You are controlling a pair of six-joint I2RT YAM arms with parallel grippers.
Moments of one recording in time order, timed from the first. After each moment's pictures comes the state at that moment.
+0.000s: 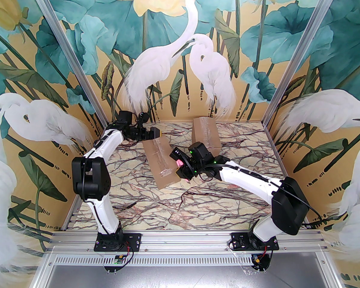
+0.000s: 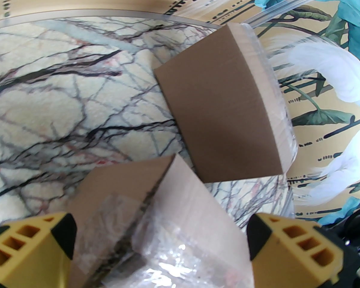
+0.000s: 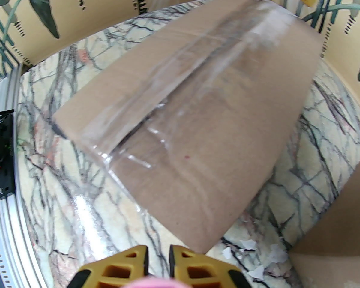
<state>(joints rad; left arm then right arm) -0.05 1.87 1.59 -0.64 0.75 -0.08 0.76 1.57 1.15 -0.35 -0.30 -0.18</state>
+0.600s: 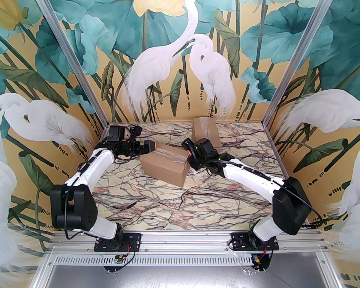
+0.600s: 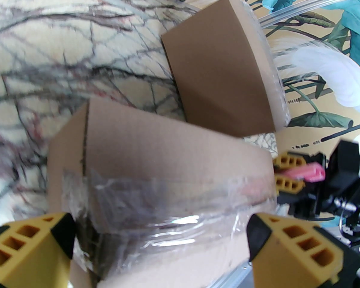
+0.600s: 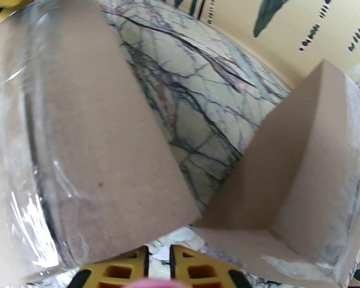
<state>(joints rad) -0.04 1.48 1.15 -0.55 0.72 -0.24 0.68 1.54 1.12 -0.33 0.03 -0.15</state>
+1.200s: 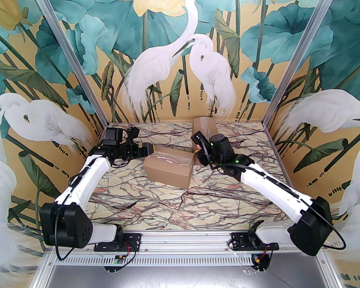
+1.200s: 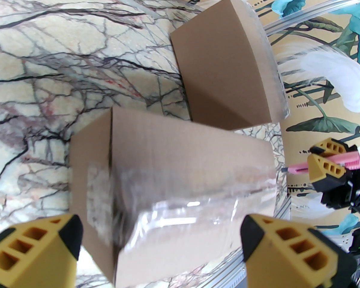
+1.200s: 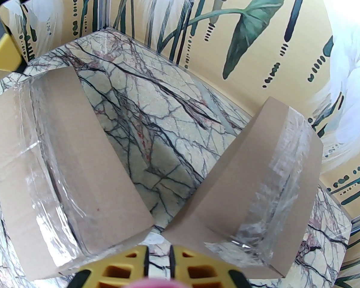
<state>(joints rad) -0.07 1.34 1.17 -0.70 0.56 -0.25 0.62 1.34 1.13 -0.35 -0.03 -0.21</state>
